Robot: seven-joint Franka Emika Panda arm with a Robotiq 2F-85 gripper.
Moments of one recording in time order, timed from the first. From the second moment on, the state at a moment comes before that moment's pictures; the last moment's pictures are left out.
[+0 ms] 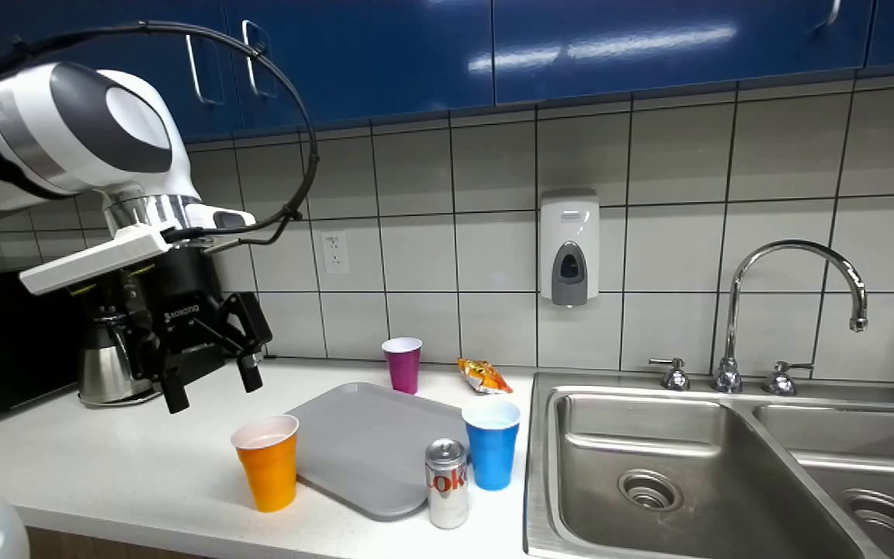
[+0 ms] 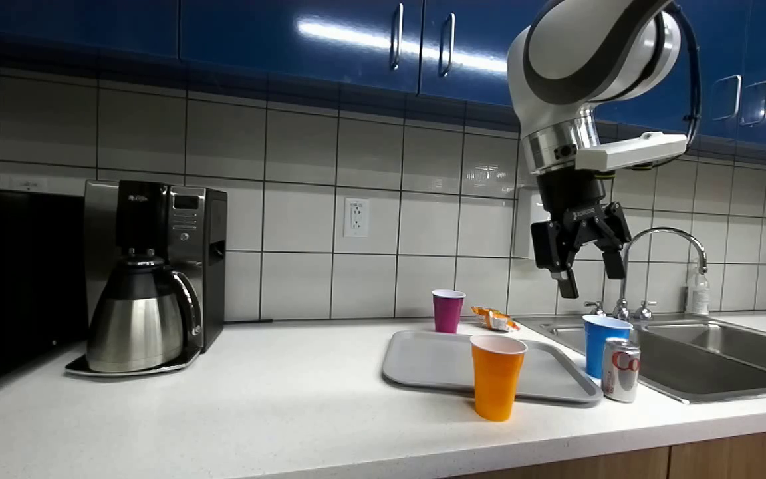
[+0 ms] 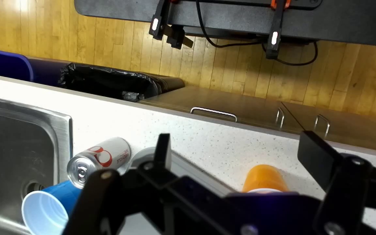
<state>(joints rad) 0.07 -0.59 0.23 -2.67 -0.12 1.92 0.12</state>
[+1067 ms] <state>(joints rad) 0.09 -0.48 0.17 -2.65 -0.12 2.09 0.12</state>
